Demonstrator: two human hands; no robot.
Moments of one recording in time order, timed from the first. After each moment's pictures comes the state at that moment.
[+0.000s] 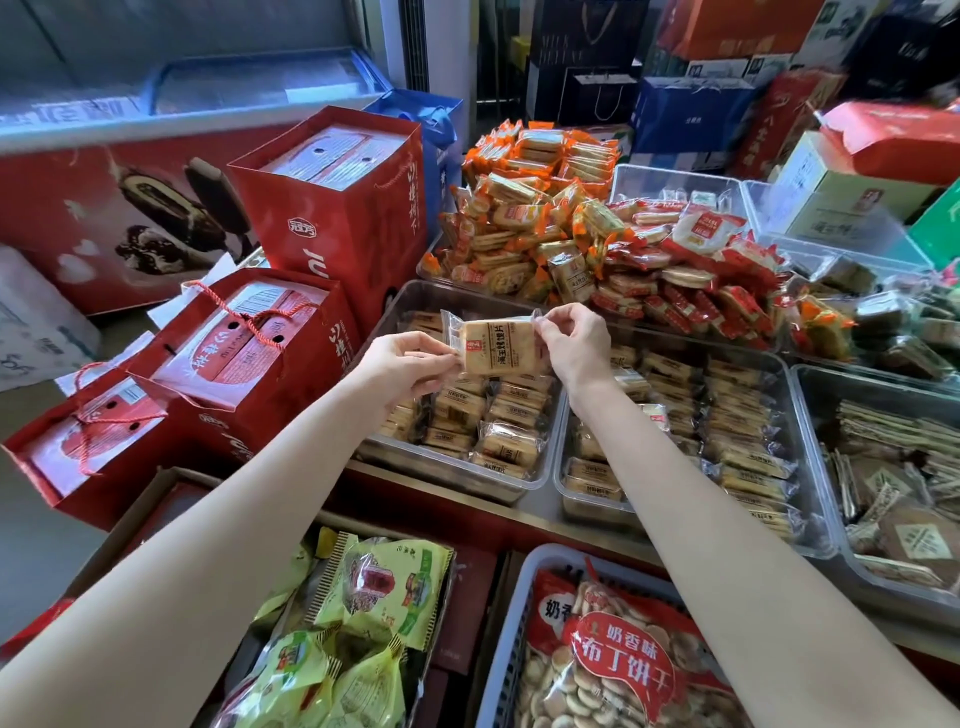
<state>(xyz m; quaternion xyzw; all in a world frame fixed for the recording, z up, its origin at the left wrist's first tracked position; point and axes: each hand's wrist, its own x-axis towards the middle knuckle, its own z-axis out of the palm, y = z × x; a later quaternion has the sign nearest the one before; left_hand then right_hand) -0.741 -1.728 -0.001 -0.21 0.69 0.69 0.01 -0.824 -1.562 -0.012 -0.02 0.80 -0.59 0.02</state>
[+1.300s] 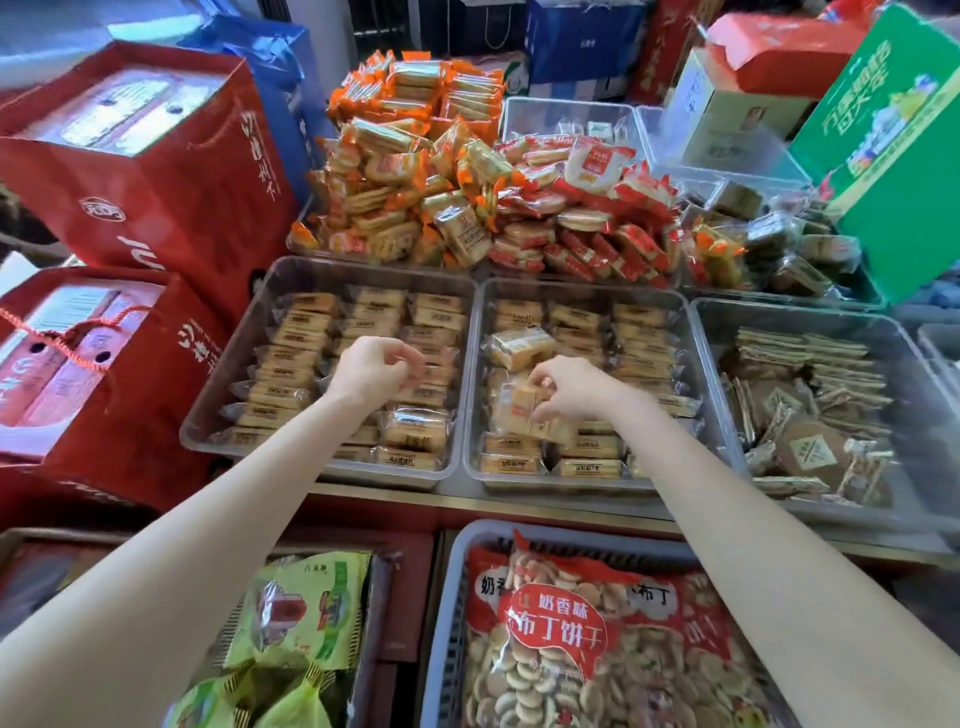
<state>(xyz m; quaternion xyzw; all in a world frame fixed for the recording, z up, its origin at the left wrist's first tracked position) -0.805 -1.661 -0.059 -0.16 0.87 0.46 0.05 -0.845 -1.441 -0.055 -0.14 0.94 -0.16 0.28</state>
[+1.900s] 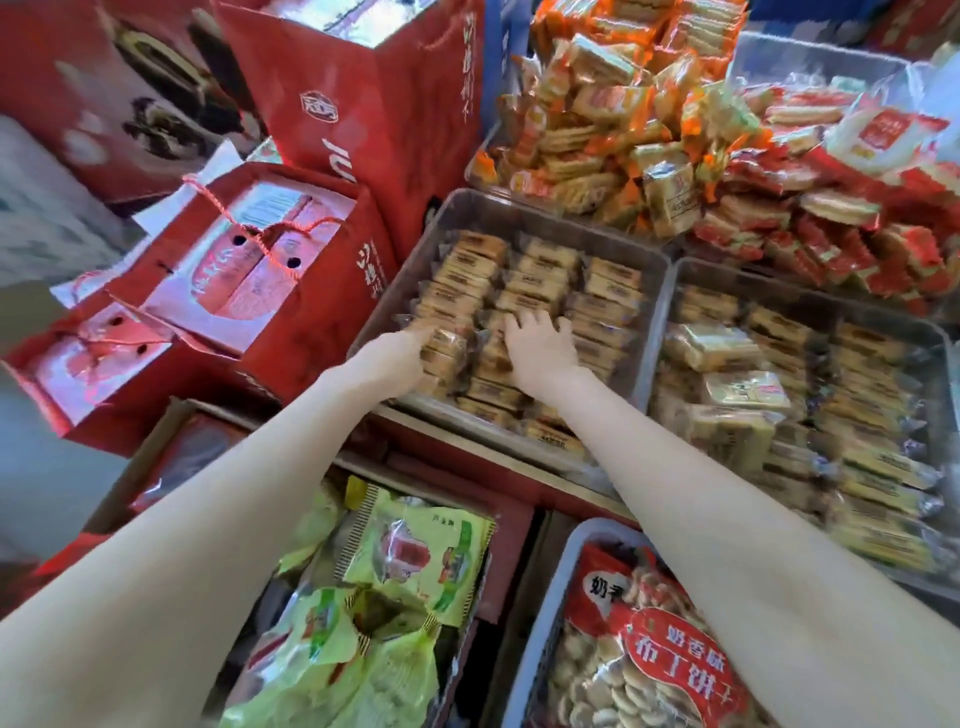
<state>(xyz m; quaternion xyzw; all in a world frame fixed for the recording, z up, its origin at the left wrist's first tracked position) -0.766 -1.801 -0.094 -0.17 0.95 0.15 0.23 -0.852 -1.652 -0.132 -0.33 0.94 0.03 0.11</state>
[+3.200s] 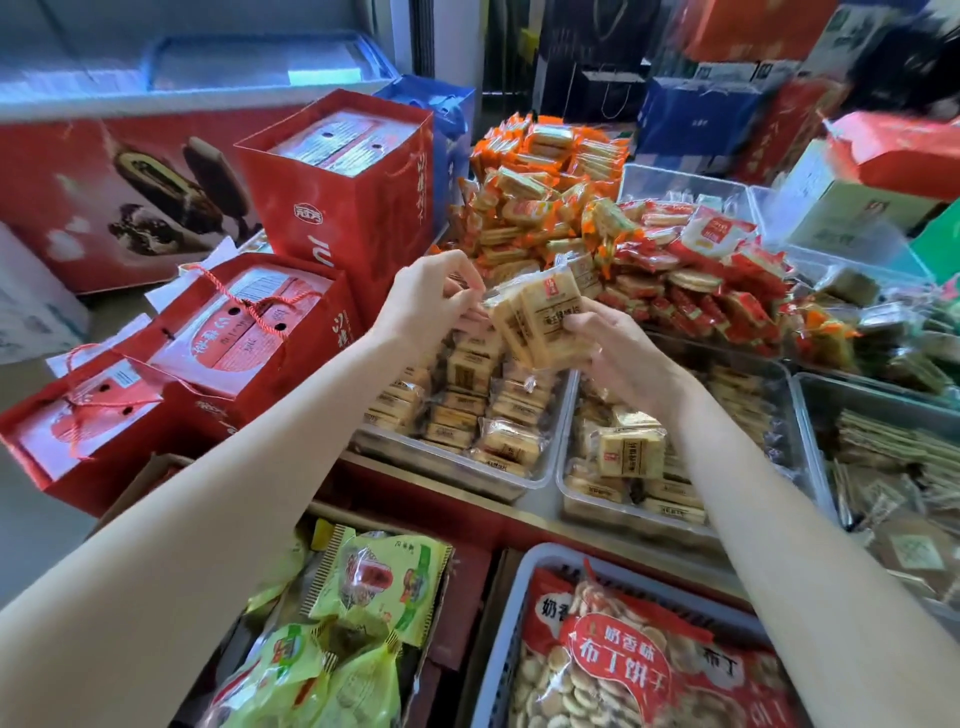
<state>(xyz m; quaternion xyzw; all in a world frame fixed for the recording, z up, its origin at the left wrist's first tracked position) -0.766 -1.720 0.035 -0.06 0.85 0.51 -0.12 -0.834 -1.517 0.003 -0.20 0.64 -0.67 0.30</state>
